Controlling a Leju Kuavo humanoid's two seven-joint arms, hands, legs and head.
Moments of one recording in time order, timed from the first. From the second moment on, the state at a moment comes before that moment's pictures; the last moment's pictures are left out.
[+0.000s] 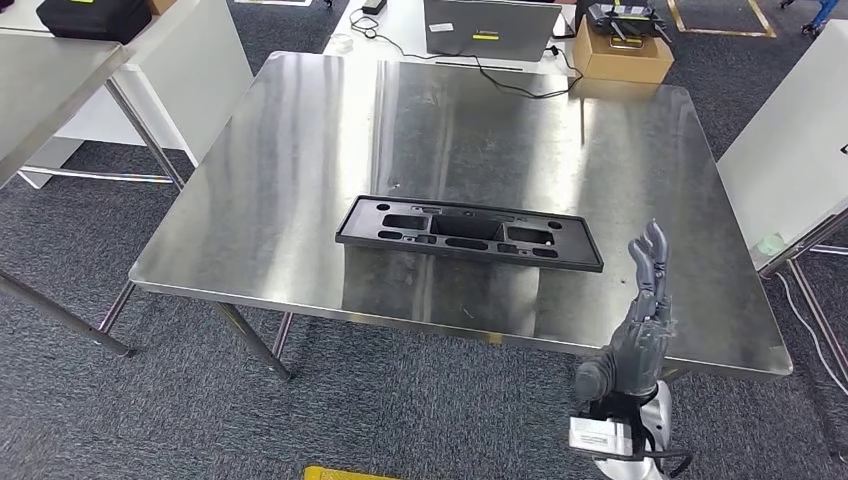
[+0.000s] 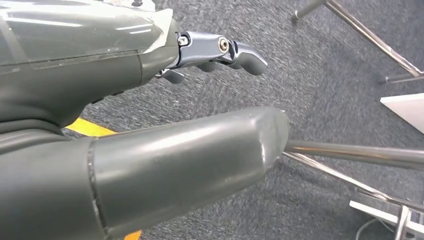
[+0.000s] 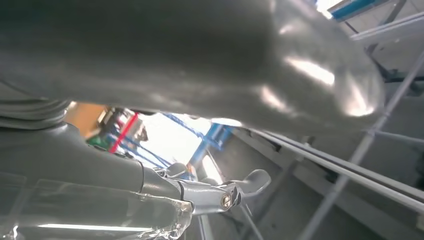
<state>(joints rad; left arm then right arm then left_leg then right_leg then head) 0.02 -0.16 0.54 -0.62 -0.17 0.01 -0.62 0.08 -0.05 0.16 -1.86 0.40 -0.61 -0.68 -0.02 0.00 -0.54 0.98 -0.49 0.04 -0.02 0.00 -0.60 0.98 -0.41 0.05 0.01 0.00</state>
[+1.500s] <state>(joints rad) 0.01 -0.14 0.72 -0.49 -0.32 -0.09 -0.62 0.31 -0.05 0.12 -1.96 0.41 -0.56 -0.67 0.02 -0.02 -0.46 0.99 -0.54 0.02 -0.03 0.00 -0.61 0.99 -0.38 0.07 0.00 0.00</state>
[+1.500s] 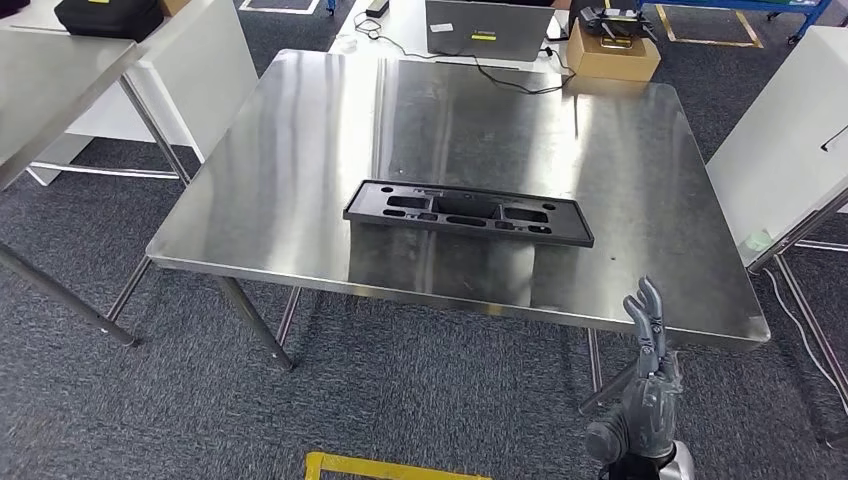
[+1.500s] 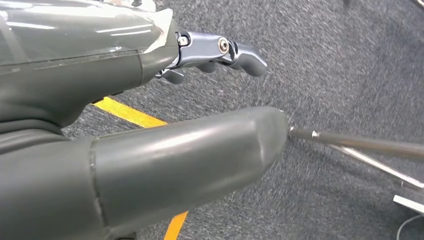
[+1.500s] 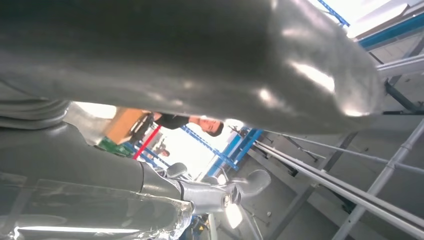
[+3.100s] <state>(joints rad) -0.03 -0.11 0.79 -0.33 -0.39 0.04 -0.58 0.00 0.04 -0.23 -0.71 0.40 -0.47 -0.35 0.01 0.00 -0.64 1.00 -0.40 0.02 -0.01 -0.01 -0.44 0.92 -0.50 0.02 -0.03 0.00</state>
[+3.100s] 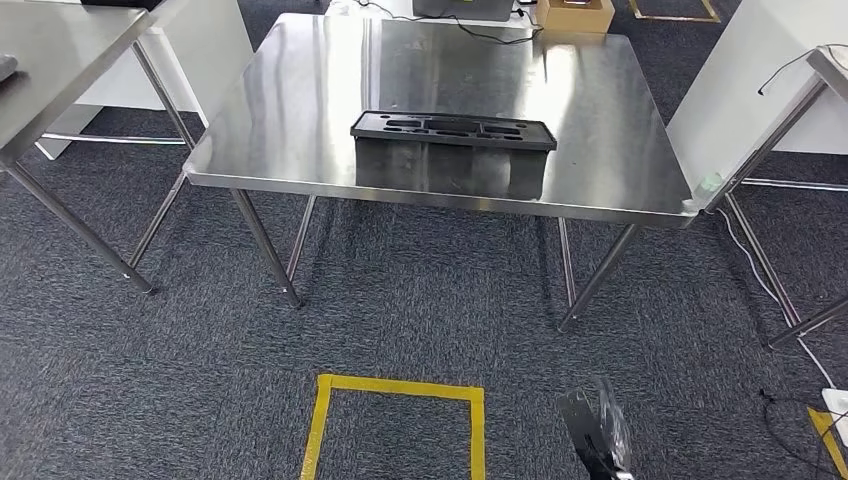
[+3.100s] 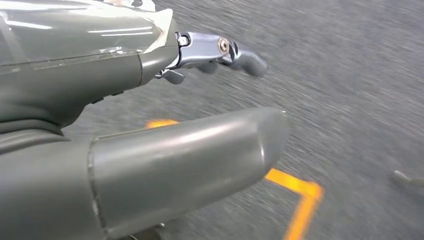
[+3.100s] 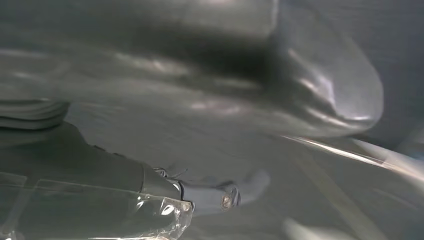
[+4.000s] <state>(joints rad) -0.04 -0.13 0.91 -0.23 -0.39 0.26 -0.28 -0.05 0.04 -0.25 -0.22 0.54 -0.44 -0.07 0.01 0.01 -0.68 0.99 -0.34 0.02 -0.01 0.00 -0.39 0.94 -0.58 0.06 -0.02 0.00</state>
